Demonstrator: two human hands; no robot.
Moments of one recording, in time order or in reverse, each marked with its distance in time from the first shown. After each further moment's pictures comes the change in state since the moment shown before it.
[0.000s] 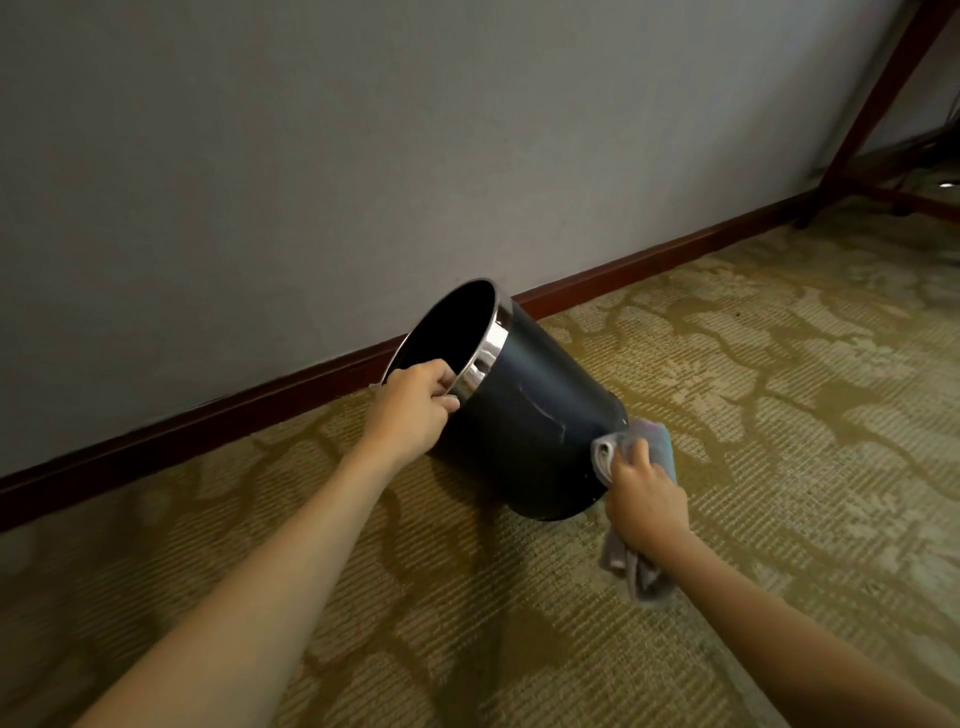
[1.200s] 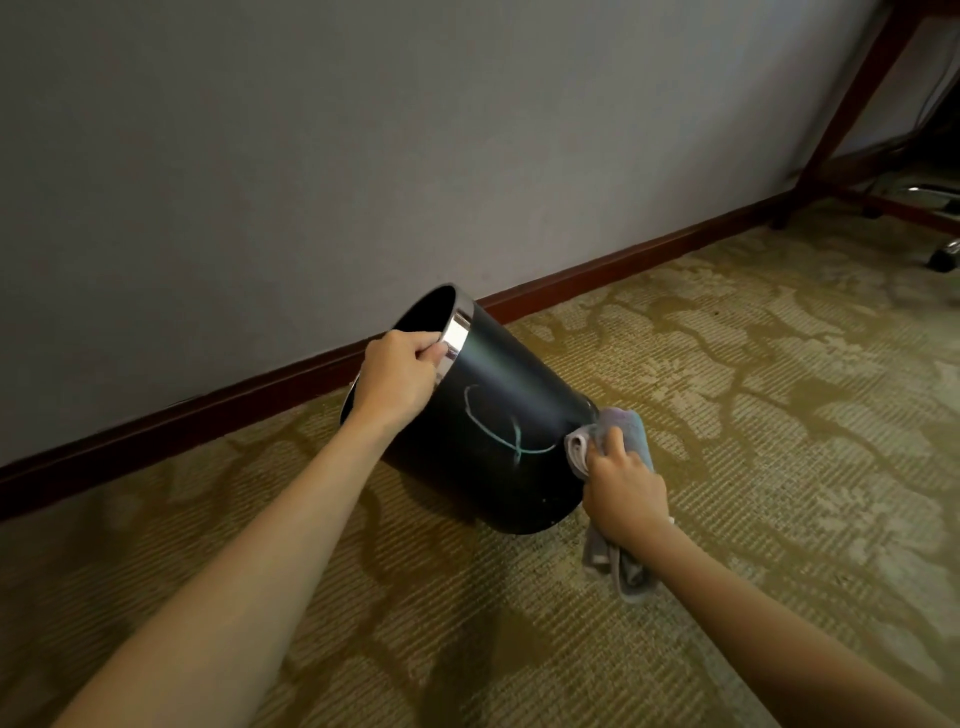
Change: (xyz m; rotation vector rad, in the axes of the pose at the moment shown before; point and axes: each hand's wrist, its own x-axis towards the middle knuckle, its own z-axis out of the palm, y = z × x) left_hand 0.020 0.025 -0.004 -0.154 0.186 -0.043; right_hand -0.002 -0.003 -0.012 -0.052 0.023 -0.050
